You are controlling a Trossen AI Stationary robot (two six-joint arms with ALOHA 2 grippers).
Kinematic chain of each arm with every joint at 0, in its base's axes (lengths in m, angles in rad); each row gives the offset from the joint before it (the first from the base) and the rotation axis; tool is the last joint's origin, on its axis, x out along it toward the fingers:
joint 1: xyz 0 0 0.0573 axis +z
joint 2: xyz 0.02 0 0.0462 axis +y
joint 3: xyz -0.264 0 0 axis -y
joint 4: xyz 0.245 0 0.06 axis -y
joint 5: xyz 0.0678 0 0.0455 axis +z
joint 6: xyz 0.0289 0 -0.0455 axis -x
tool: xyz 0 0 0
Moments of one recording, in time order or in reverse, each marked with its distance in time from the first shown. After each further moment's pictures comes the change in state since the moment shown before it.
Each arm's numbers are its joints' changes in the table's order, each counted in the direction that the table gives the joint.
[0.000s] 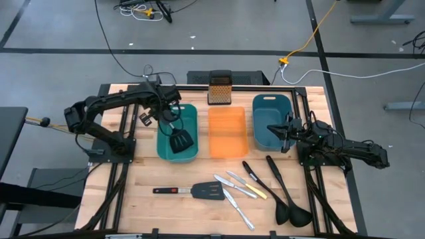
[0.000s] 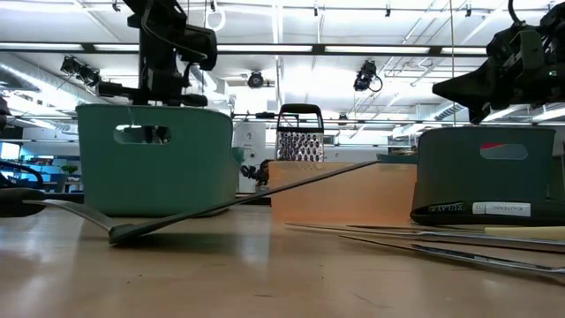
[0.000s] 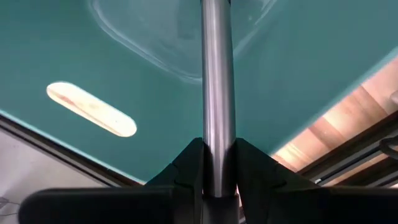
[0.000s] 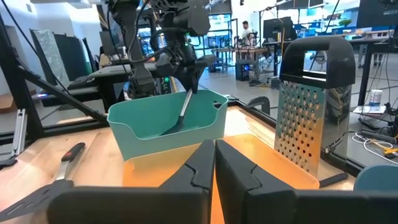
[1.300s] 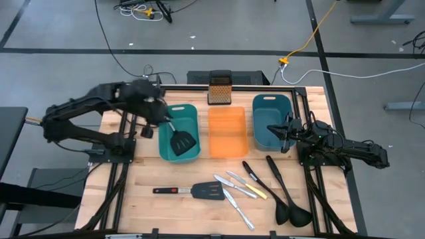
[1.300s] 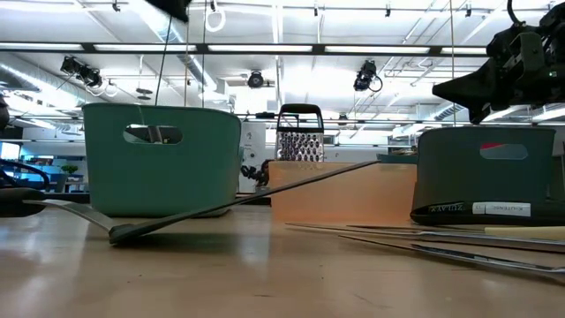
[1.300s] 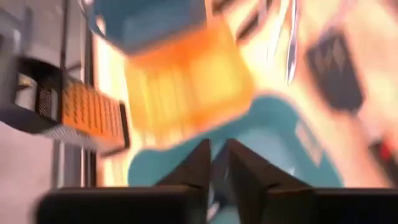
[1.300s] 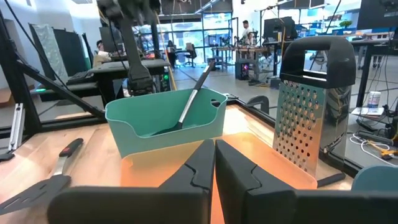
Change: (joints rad) left arm -0.267 -0.362 0.250 0.090 -0.348 0.896; right arm 0.000 0.000 0.000 -0.008 0.001 0.021
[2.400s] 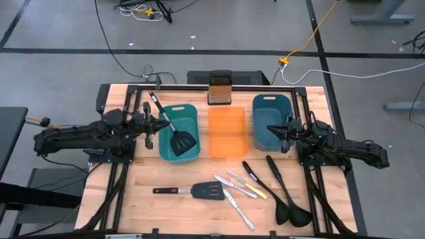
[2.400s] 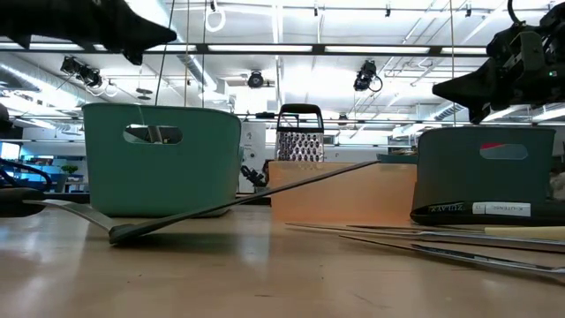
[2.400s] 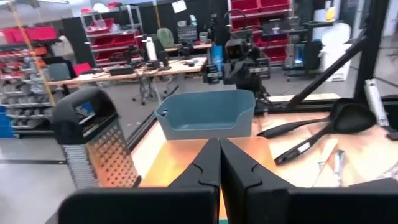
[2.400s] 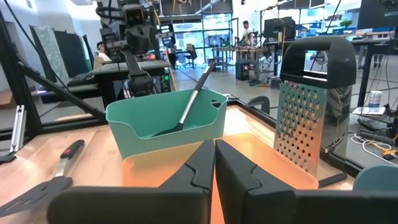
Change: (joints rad) left arm -0.075 -0.675 -1.017 1.099 0.163 0.395; right arm 0.000 0.000 0.000 0.001 0.008 -0.008
